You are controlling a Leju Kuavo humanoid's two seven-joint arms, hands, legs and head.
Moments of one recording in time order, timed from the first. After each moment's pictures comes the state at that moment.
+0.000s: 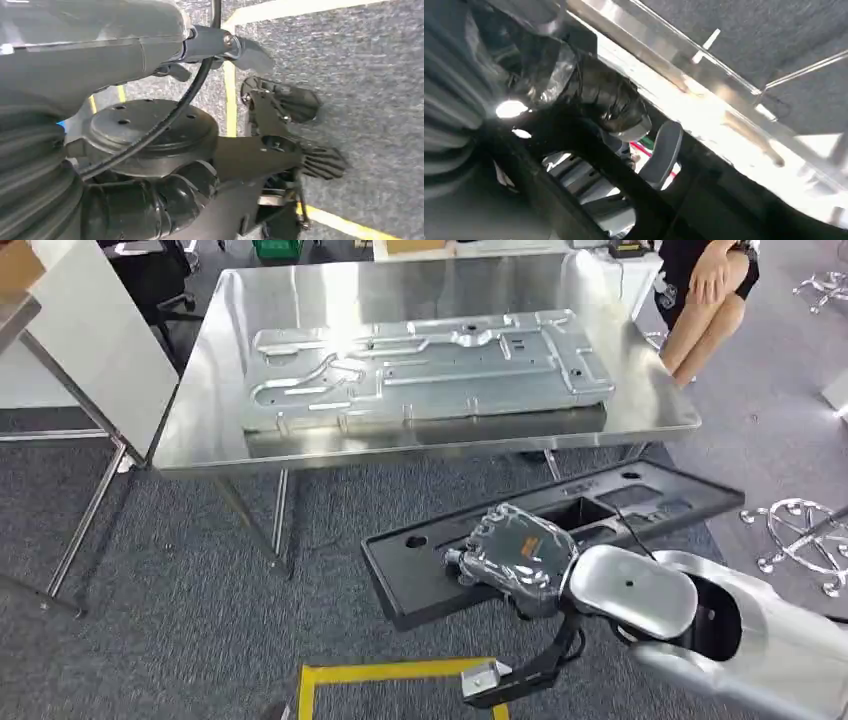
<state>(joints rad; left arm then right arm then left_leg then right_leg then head) -0.04 -0.01 -0.78 -0.13 0.96 0.26 -0.15 -1.10 -0.63 1.37 -1.66 0.71 0.31 -0.06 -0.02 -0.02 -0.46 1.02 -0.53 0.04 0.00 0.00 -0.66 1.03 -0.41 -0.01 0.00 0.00</state>
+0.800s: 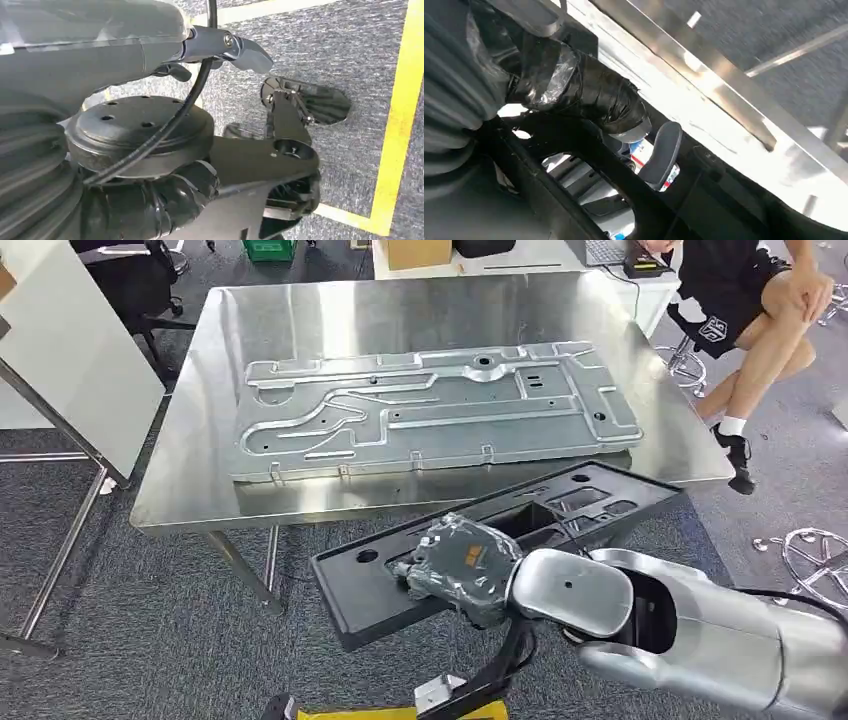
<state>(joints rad) -0.06 -0.02 -0.80 -0.13 0.97 0.25 -0.15 -1.16 -0.45 1.46 -1.58 0.66 0.31 -0.04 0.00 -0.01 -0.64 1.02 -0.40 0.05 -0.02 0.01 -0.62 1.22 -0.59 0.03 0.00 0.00</state>
